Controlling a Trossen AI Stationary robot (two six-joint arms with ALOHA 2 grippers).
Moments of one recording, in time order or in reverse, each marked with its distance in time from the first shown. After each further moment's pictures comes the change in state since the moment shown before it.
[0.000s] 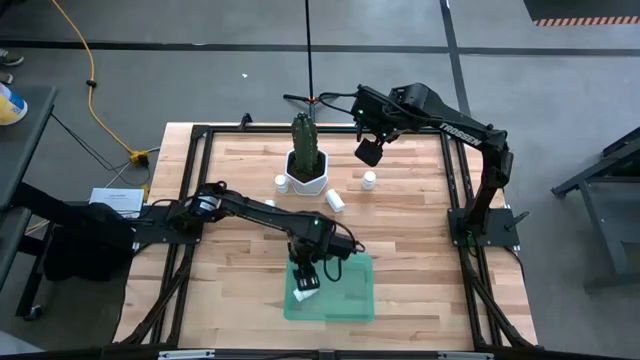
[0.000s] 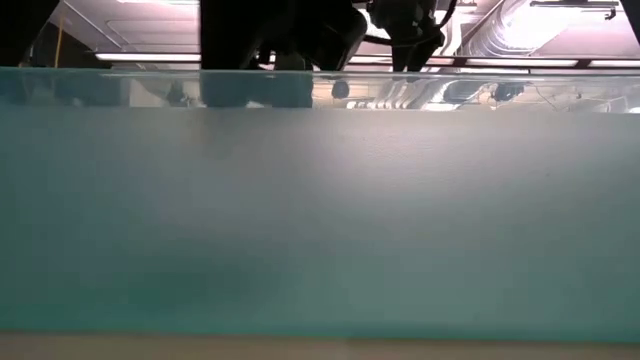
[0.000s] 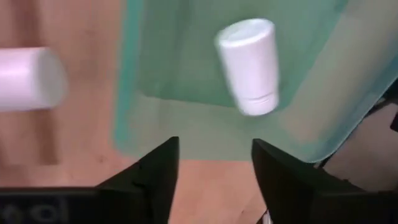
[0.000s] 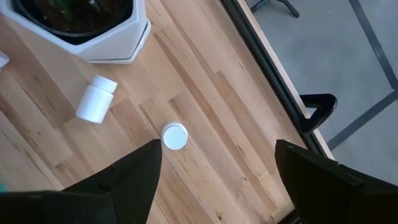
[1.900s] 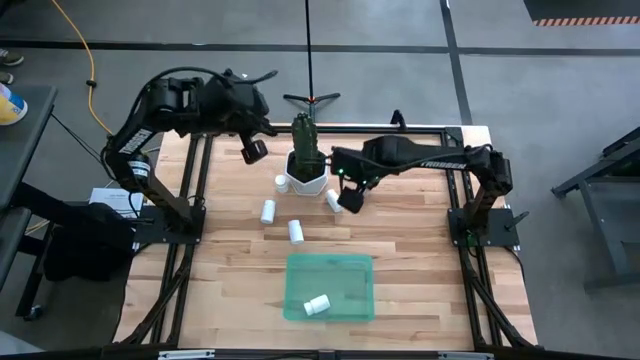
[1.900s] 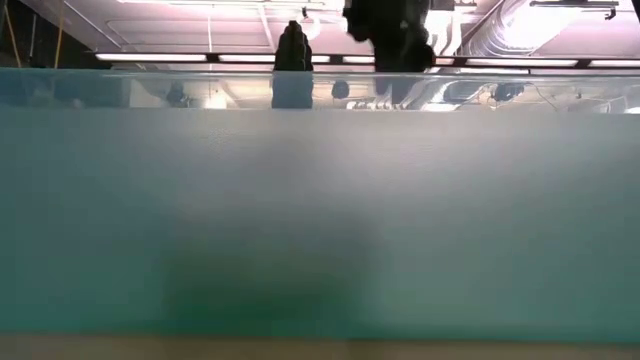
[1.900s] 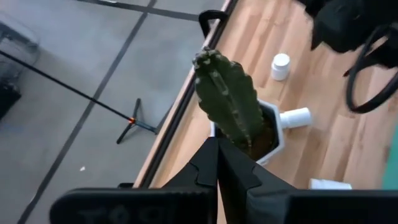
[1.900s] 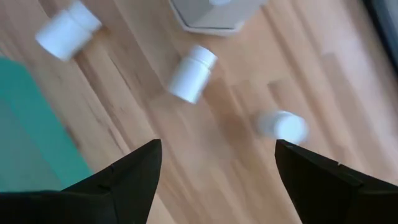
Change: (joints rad) left arm 0.444 -0.599 0.332 -0.114 -0.662 0.459; right arm 0.265 -0.001 -0.307 0.273 -0.100 0.254
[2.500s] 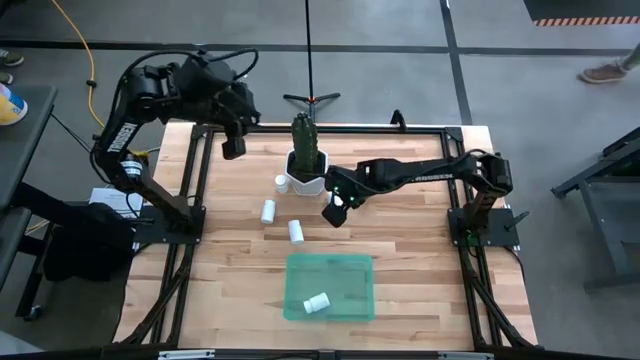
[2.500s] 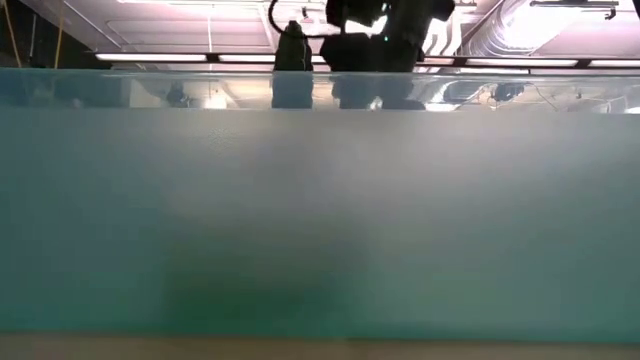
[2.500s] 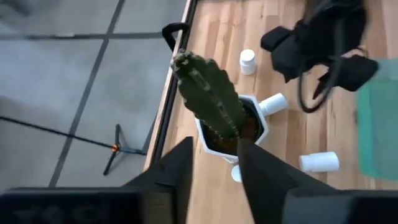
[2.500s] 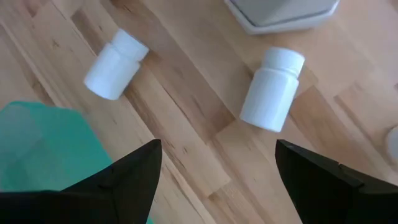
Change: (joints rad) left arm 0.143 -0.061 0.000 0.000 0.267 0.290; right arm 0.031 0.000 -0.340 0.508 -0.157 0.228
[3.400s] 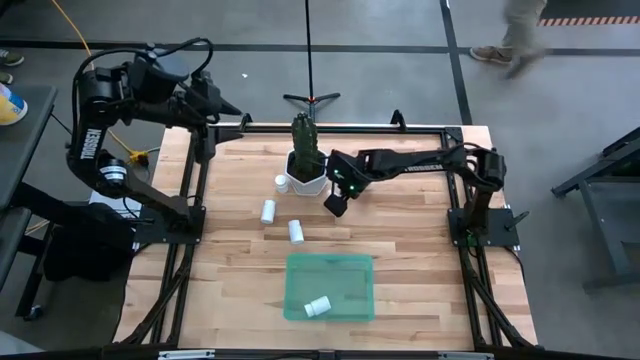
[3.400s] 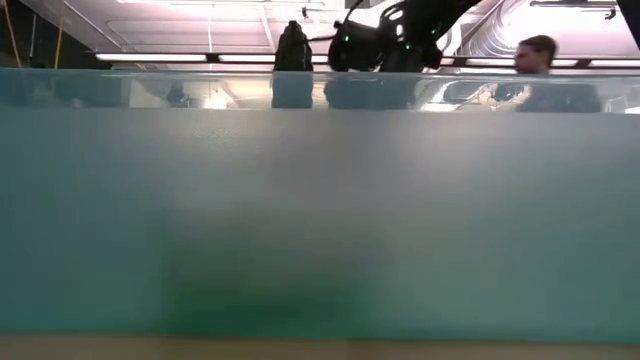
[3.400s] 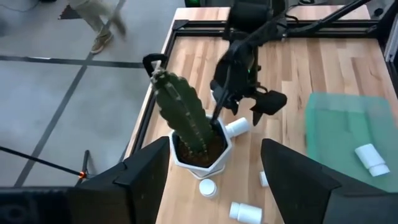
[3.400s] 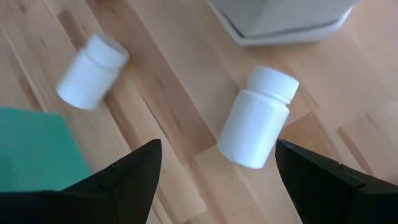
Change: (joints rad) left arm 0.002 -0.123 0.000 0.000 0.143 -0.078; right arm -0.149 0.055 -0.088 0.146 -0.169 -0.184
